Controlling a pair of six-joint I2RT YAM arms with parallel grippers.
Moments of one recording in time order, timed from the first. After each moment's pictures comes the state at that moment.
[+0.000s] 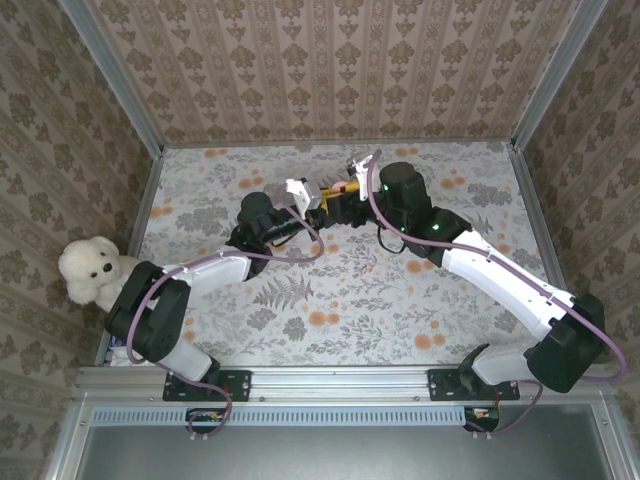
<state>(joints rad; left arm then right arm) -0.62 1.54 0.81 0.85 0.67 0.00 0.63 1.35 1.22 -0.24 -0.13 0.20</state>
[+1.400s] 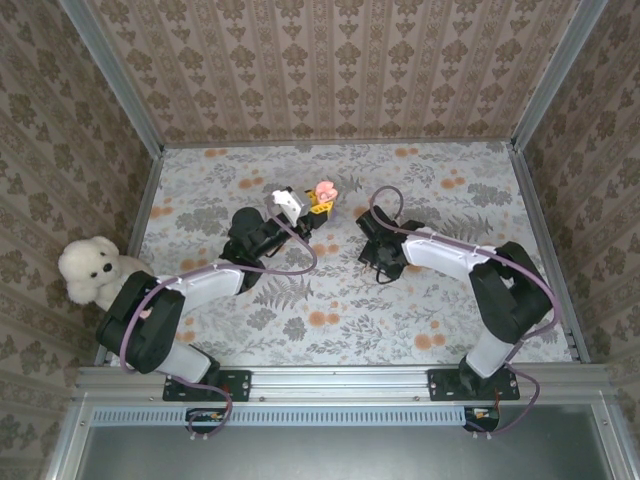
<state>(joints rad) -0.60 1.47 0.66 0.95 0.45 0.07 0.59 1.70 1.06 -0.61 0.13 1.12</state>
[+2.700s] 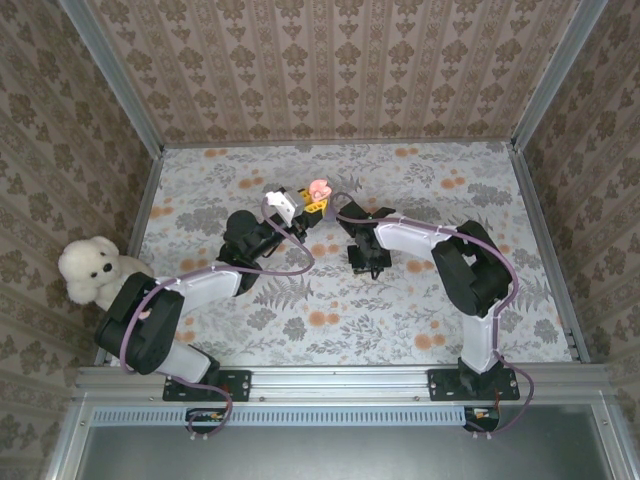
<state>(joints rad) -0.58 1.46 0.63 1.01 0.44 0.06 0.62 1.95 1.30 -0.79 0.06 0.54</state>
